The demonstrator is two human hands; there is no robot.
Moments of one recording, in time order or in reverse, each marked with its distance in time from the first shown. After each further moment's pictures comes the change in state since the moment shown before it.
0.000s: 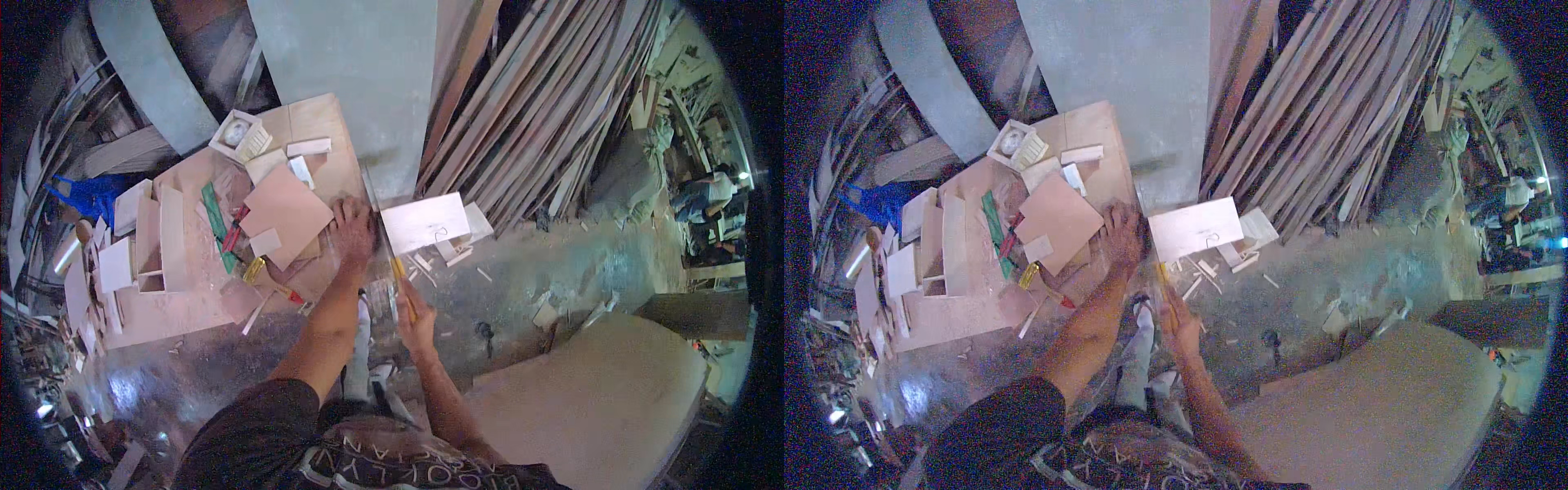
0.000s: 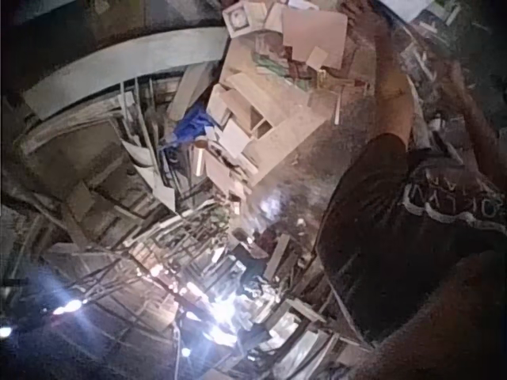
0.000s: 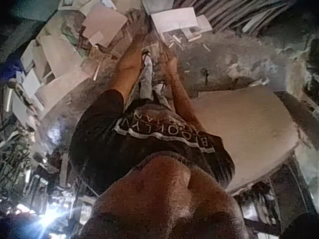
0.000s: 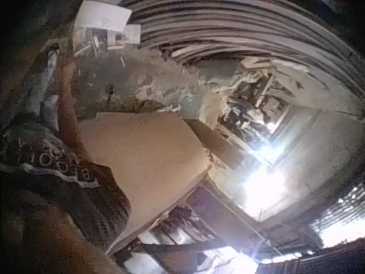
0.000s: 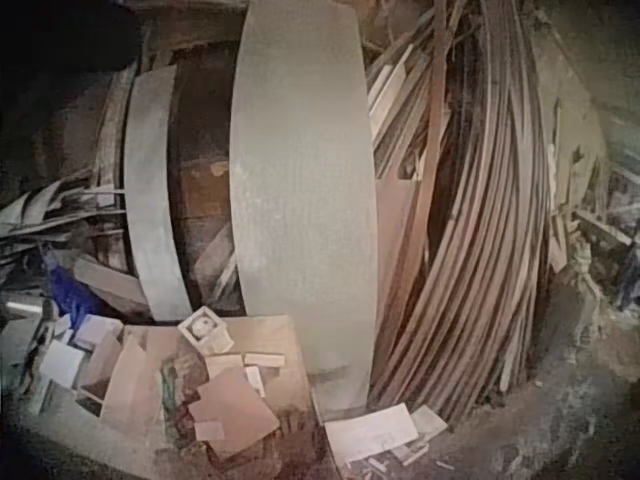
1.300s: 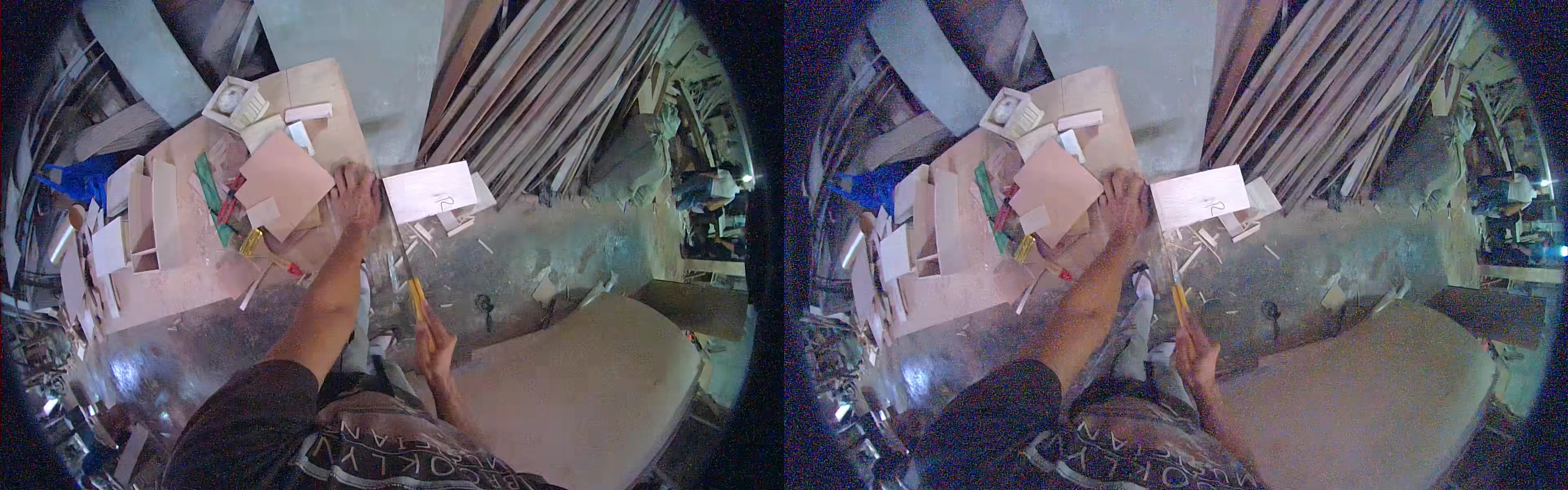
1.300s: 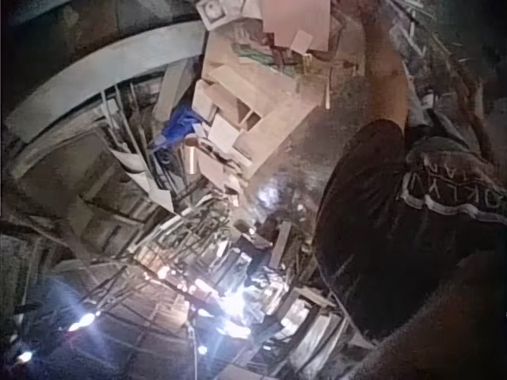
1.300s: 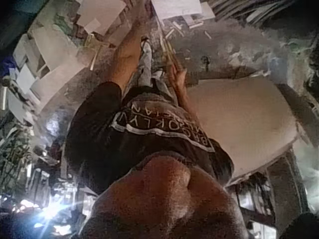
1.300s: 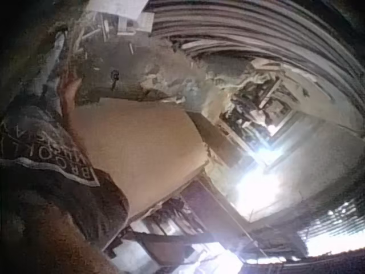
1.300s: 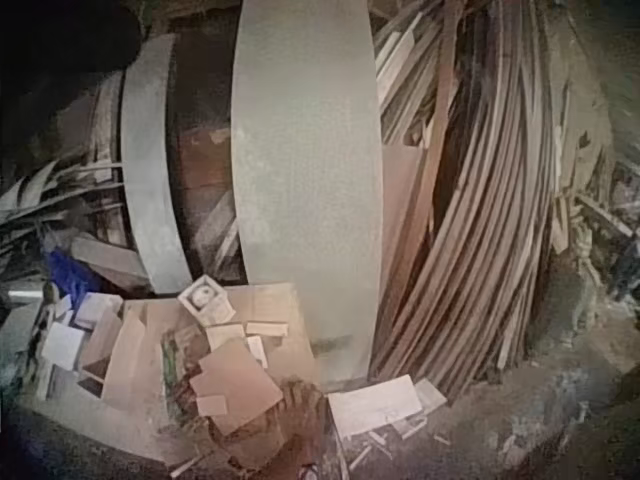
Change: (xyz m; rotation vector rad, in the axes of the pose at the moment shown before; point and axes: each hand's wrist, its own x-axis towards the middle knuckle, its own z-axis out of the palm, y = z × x) left_hand -0.001 -0.029 0.003 -0.025 0.039 -0.007; right_hand -0.072 -0.015 -0.015 0.100 0.109 -0.120
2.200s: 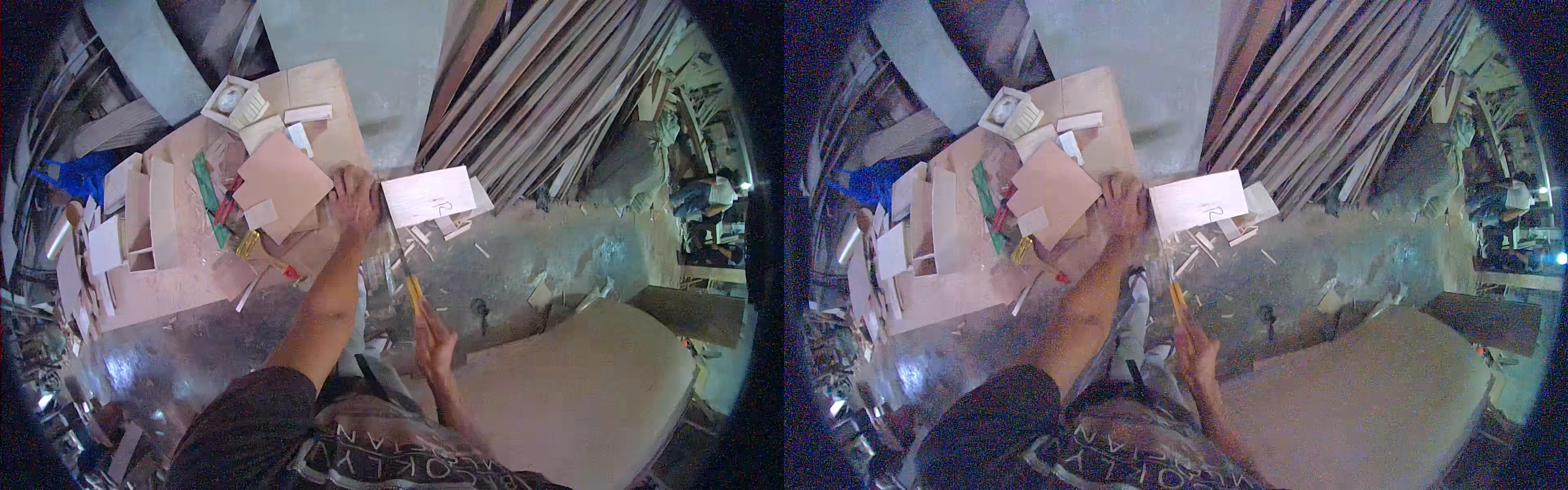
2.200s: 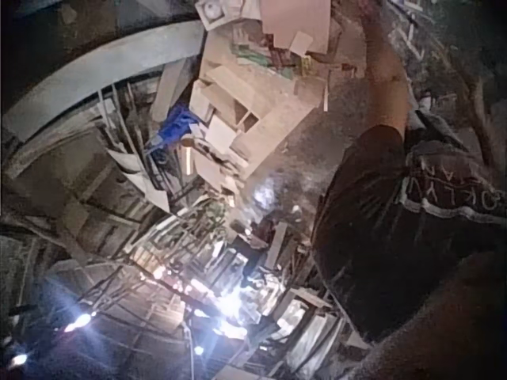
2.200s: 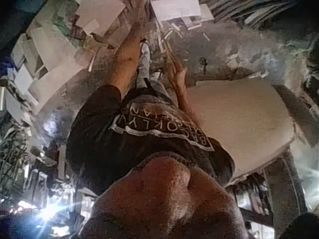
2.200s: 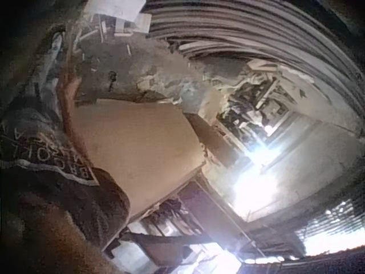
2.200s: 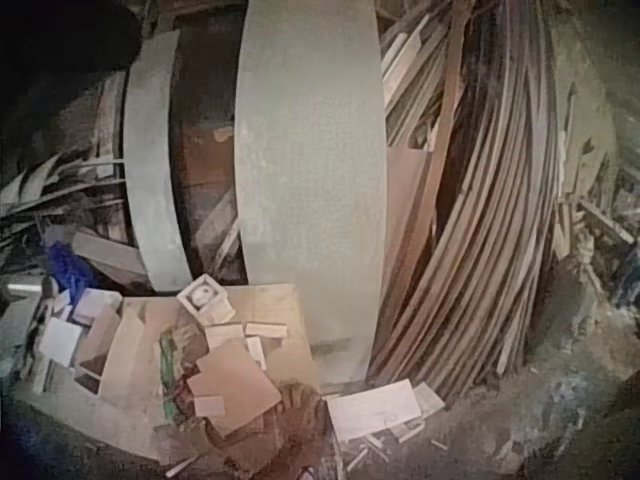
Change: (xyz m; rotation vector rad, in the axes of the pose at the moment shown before) left_hand 0.002 0.007 0.000 0.007 0.006 -0.011; right_hand 0.010 -0.021 -0.012 -0.033 -0.125 0.243
